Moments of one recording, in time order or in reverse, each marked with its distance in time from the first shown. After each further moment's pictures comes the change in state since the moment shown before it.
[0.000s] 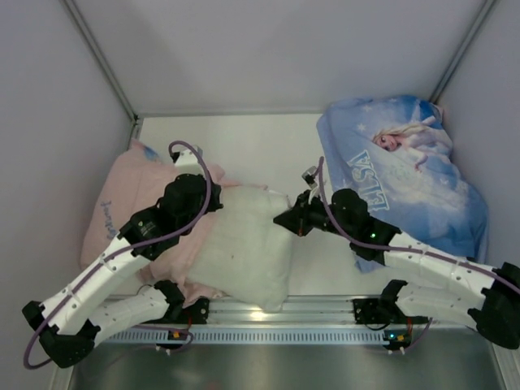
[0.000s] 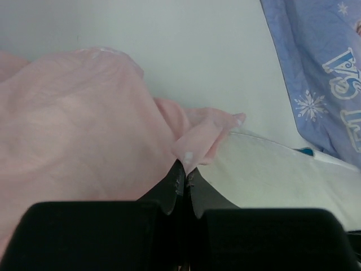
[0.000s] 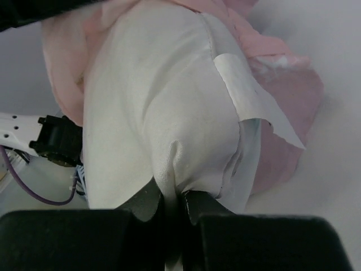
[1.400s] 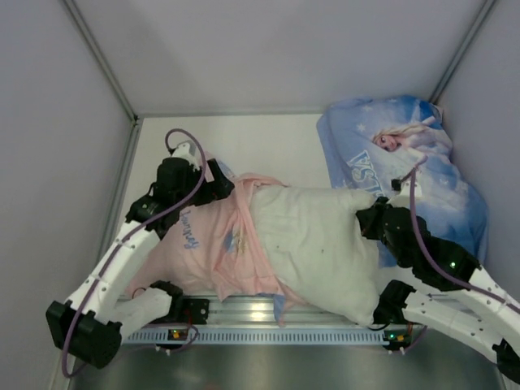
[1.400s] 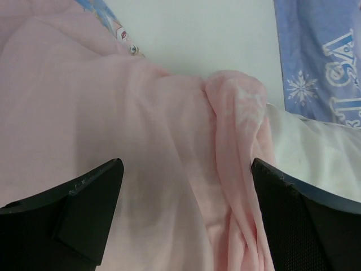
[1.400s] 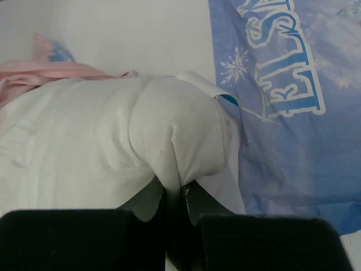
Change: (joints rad) left arm 0.397 0.174 -0.069 0.113 0.517 -0.008; right arm 0.000 -0.546 0.166 -0.935 0.809 0.172
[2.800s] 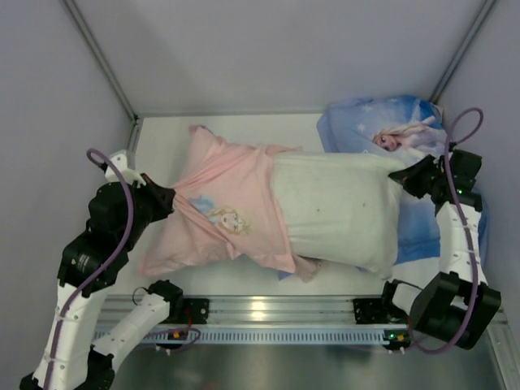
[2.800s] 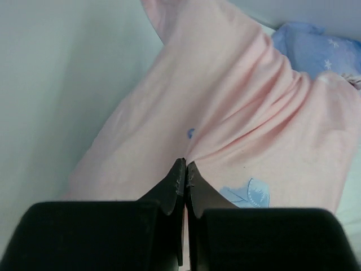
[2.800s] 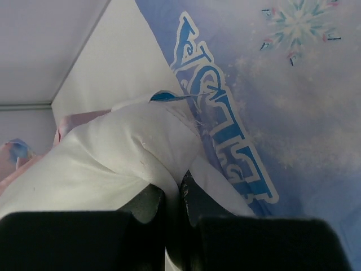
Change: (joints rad) left arm -0.008 -0.362 0.290 -0.459 -0.267 0.010; right arm -1.222 0.621 0.085 0.331 -1.073 -0.075
